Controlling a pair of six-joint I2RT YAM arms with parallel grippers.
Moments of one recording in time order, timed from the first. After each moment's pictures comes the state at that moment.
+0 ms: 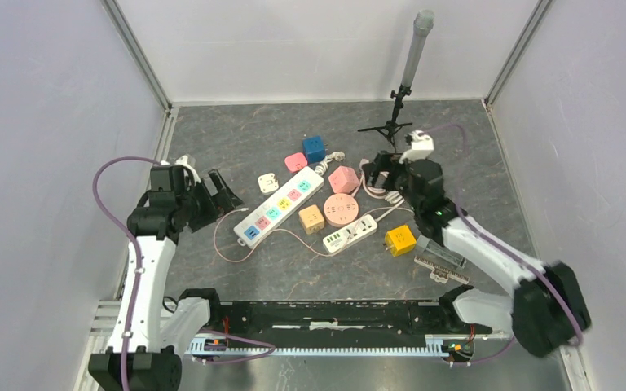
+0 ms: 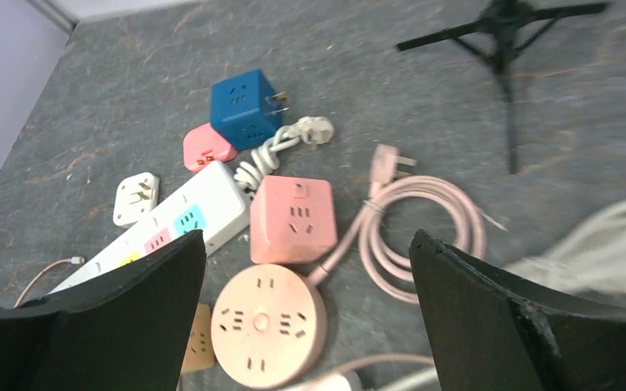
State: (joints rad) left arm 0.03 0.91 0.94 -0.91 0.26 -0.47; right arm 0.47 1.27 0.70 0.30 0.12 0.41
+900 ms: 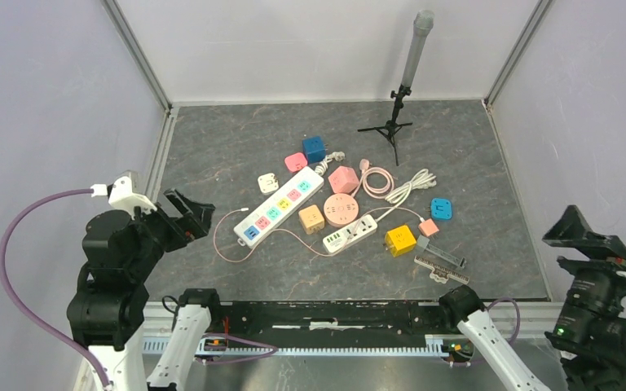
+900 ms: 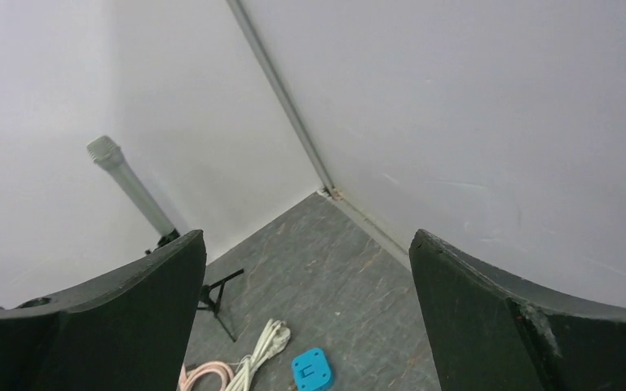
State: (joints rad) left arm 0.00 0.57 1.34 -1.17 0.11 -0.46; right arm 0.47 0.16 1.15 -0.63 0.96 0.13
